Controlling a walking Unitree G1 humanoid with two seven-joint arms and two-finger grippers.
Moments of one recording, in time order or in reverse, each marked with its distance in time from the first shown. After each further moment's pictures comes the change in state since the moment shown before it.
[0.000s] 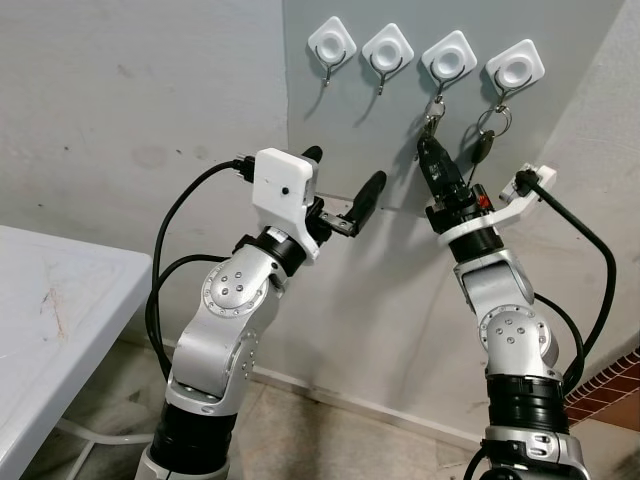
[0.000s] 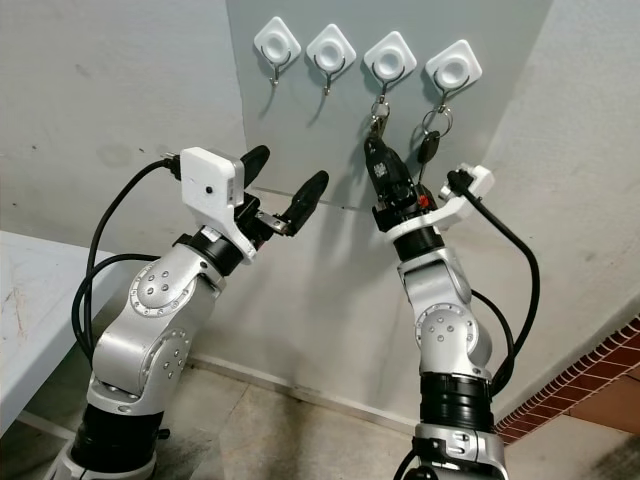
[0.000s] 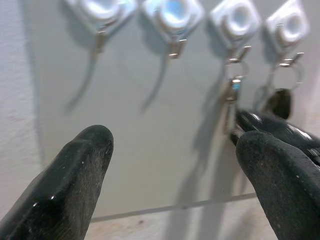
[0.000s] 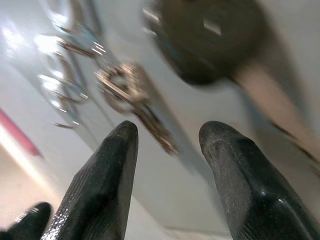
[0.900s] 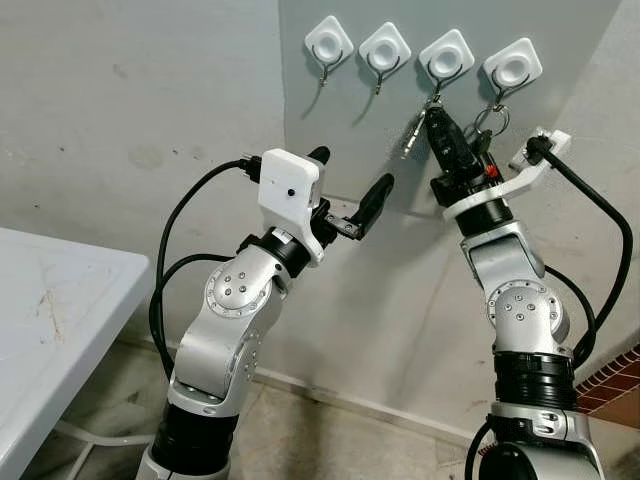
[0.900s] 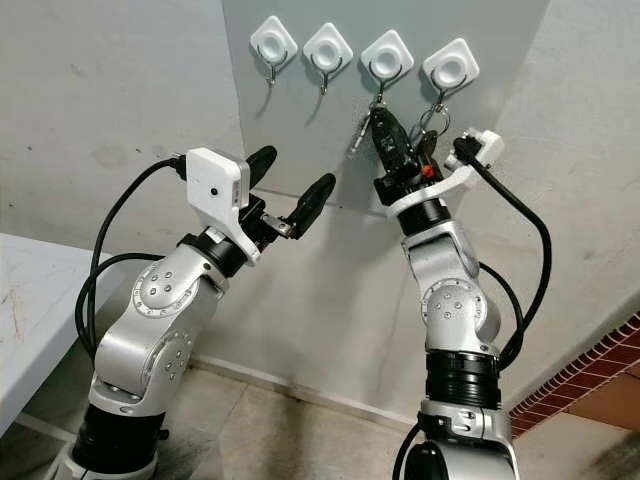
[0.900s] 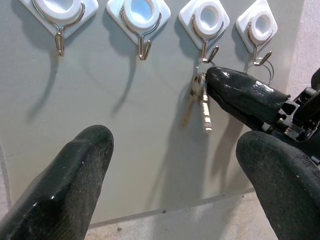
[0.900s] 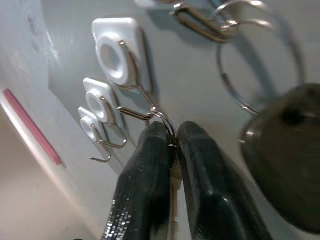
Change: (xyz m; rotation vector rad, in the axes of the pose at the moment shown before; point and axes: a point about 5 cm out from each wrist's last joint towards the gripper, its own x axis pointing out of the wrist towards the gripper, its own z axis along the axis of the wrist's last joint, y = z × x) left arm 0.002 -0.013 0.002 0.008 -0.005 -0.077; right arm 0.025 0.026 0.023 -0.006 -0.027 0.139
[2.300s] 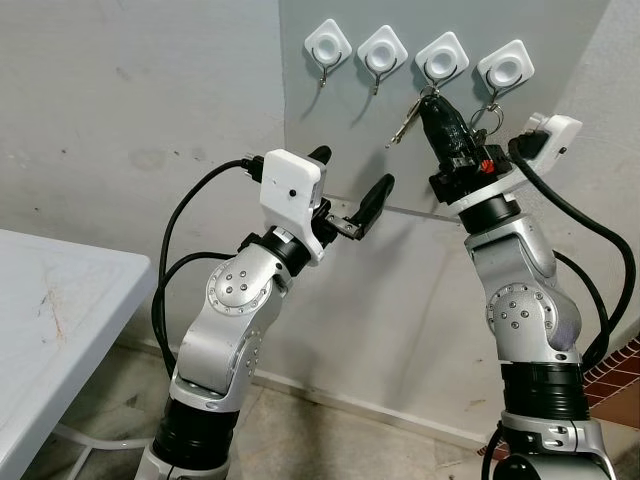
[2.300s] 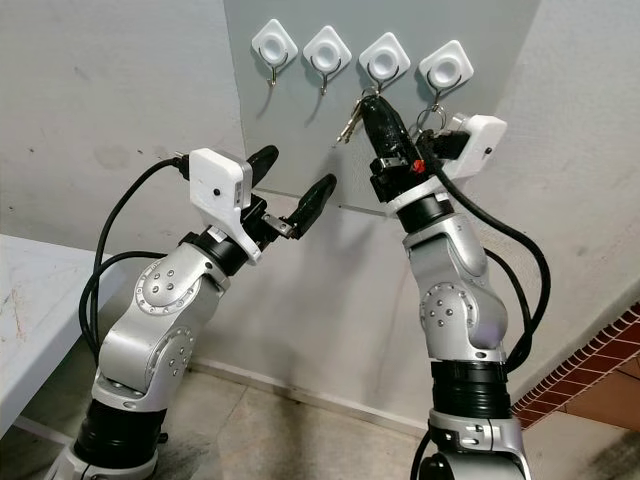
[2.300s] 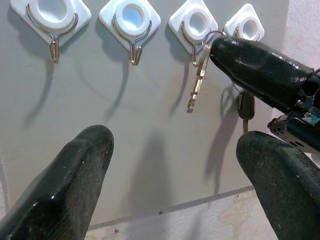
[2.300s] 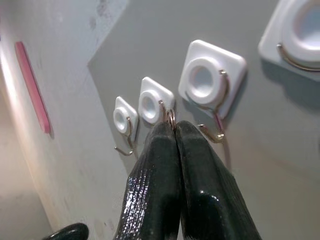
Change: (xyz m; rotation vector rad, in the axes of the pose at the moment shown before) left arm 0.002 0.001 -0.003 0.011 -0.008 -0.007; right arm 0.002 0.021 0.008 -0.316 0.007 0.088
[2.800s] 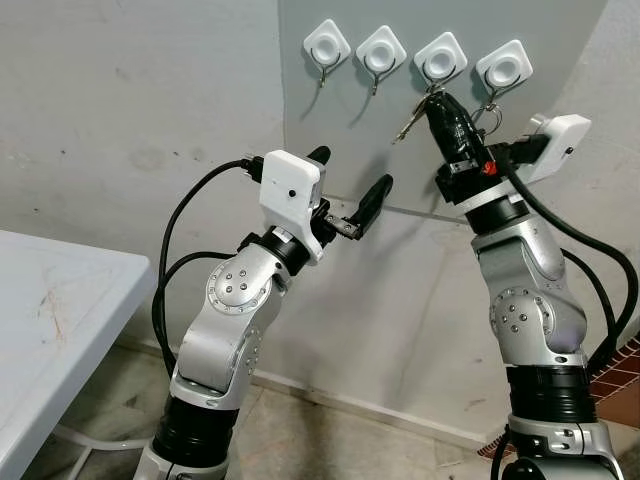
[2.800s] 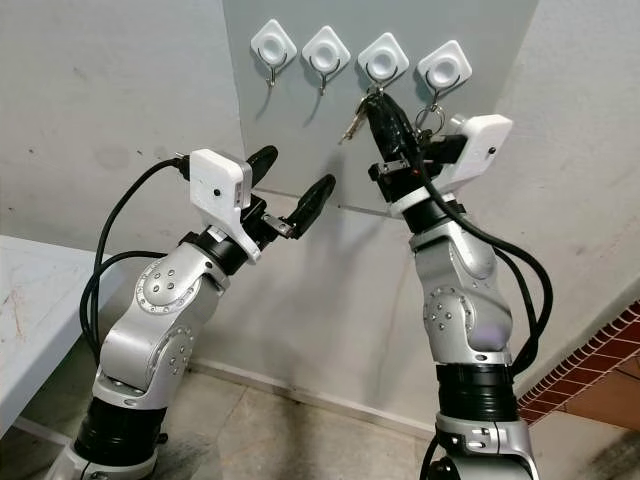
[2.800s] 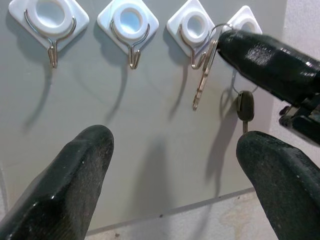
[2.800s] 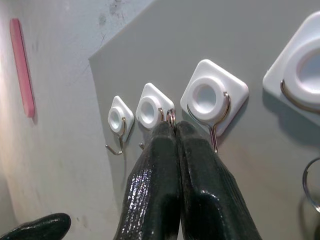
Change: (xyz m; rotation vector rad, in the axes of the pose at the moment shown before) left arm 0.001 0.002 0.000 0.011 -0.007 -0.008; right arm -0.001 0.002 0.005 -0.167 -0.008 0.018
